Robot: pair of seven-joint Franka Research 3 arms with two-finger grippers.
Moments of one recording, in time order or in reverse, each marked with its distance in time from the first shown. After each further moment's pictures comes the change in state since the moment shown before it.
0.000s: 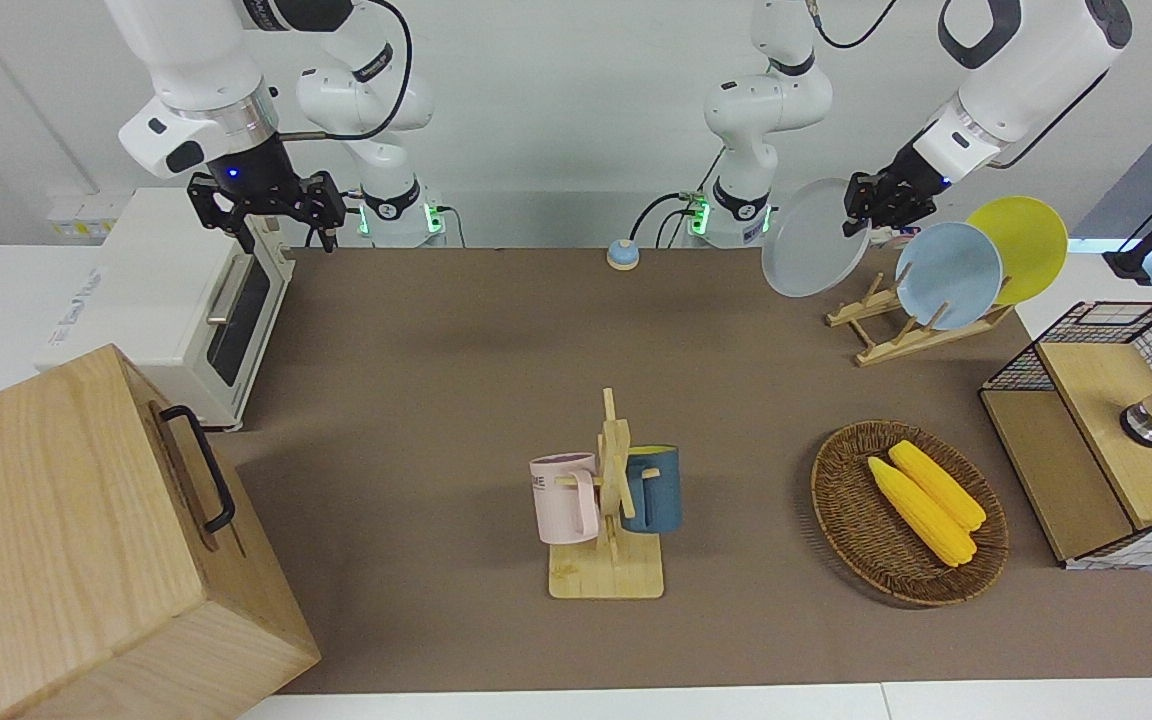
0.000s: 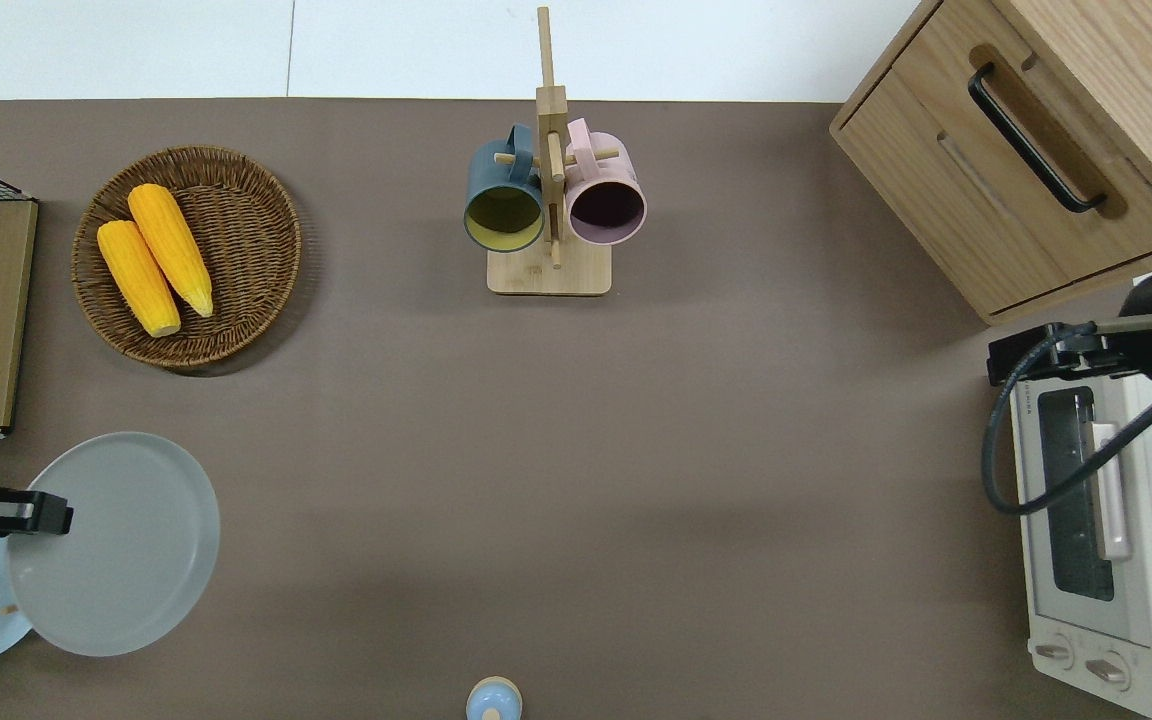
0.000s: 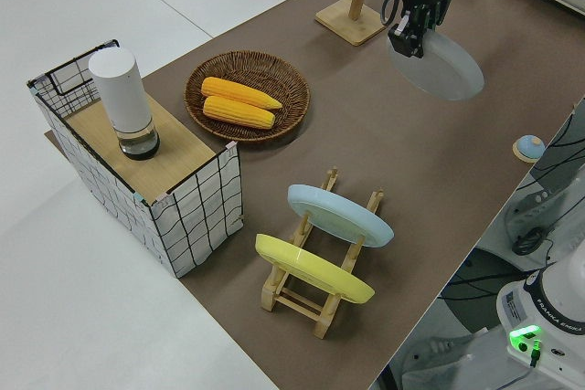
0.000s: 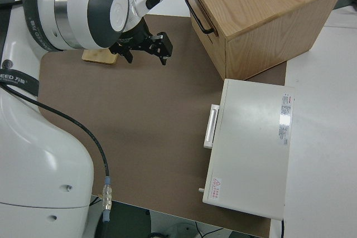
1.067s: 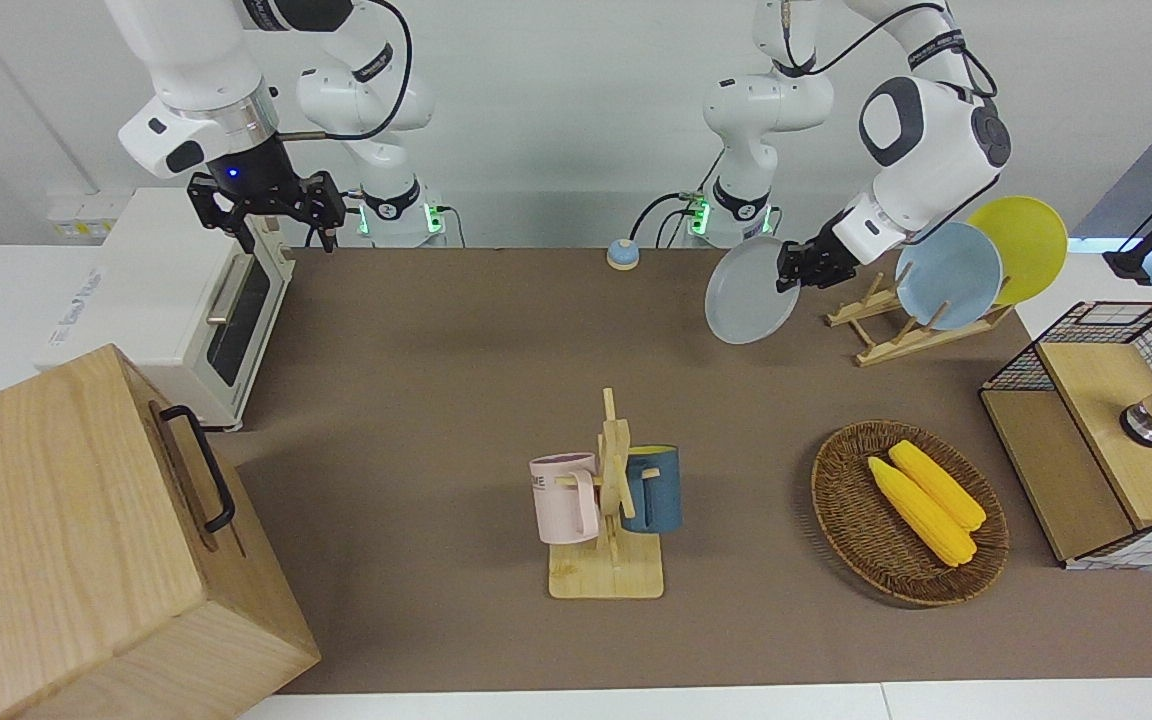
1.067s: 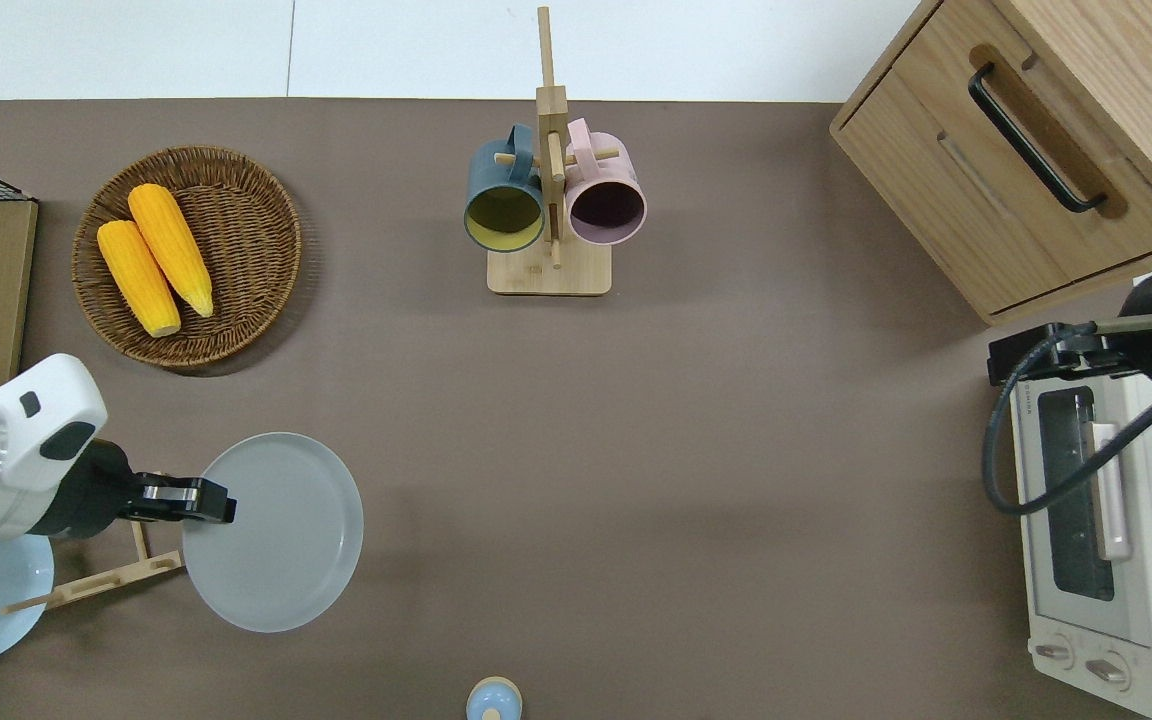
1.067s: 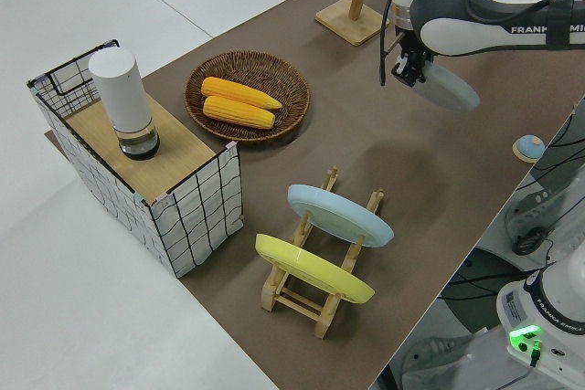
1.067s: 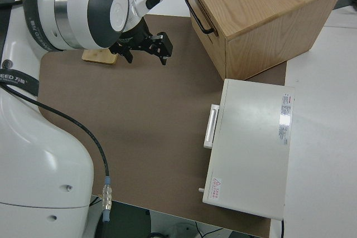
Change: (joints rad) left arm -0.096 0.029 -0.014 -0.306 -0.087 0.324 -0.001; right arm 0.000 0.000 0.000 0.000 0.000 0.000 0.000
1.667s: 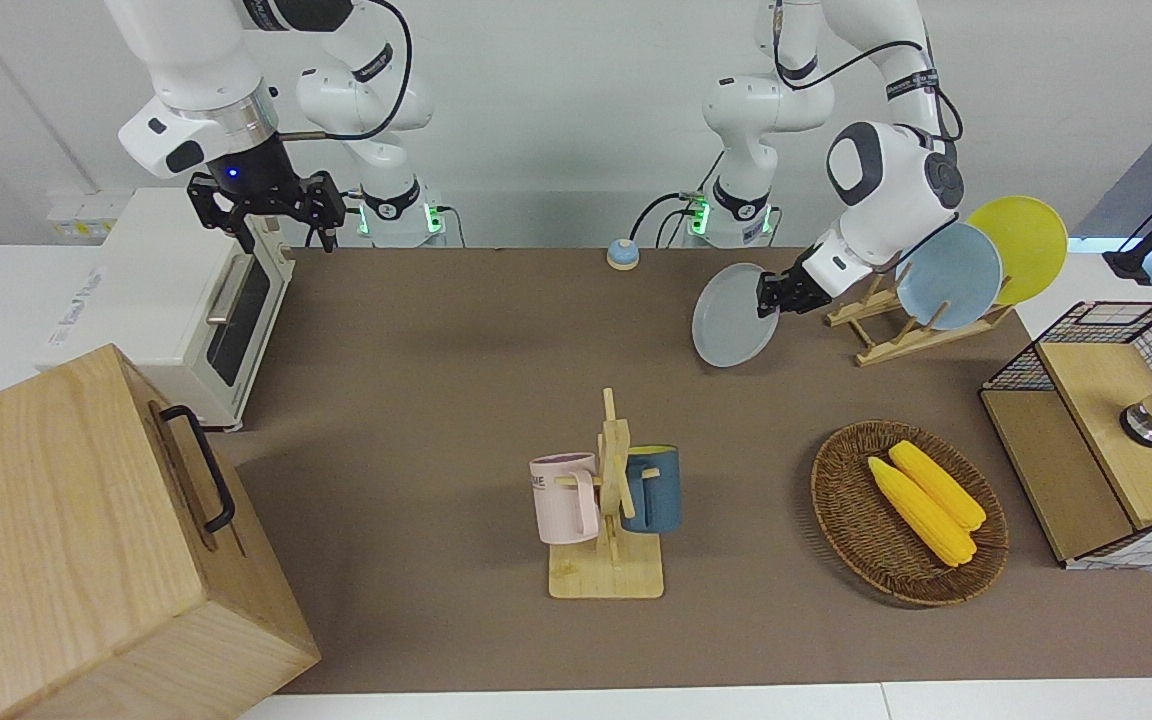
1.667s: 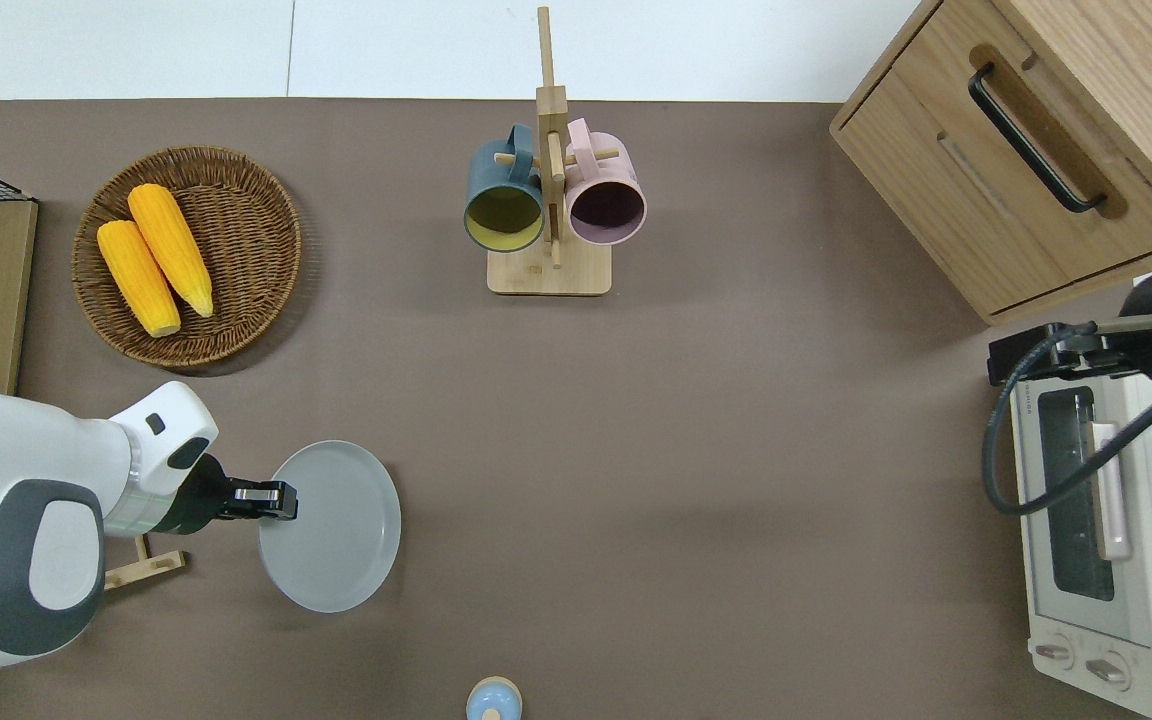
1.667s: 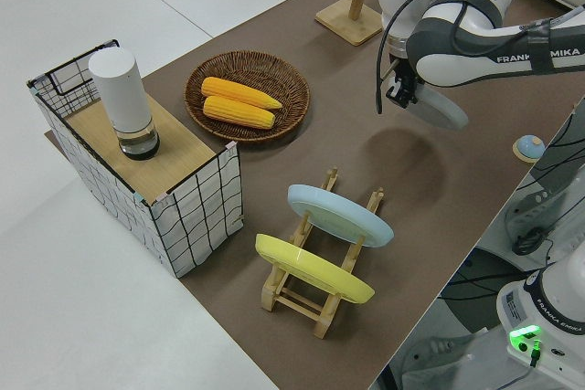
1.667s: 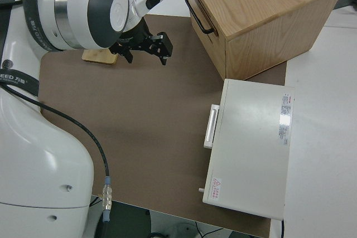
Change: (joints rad) left arm -0.051 0.055 -0.001 -0.094 -0.006 0.157 0.002; right arm 0.000 0.000 0.000 0.000 0.000 0.000 0.000
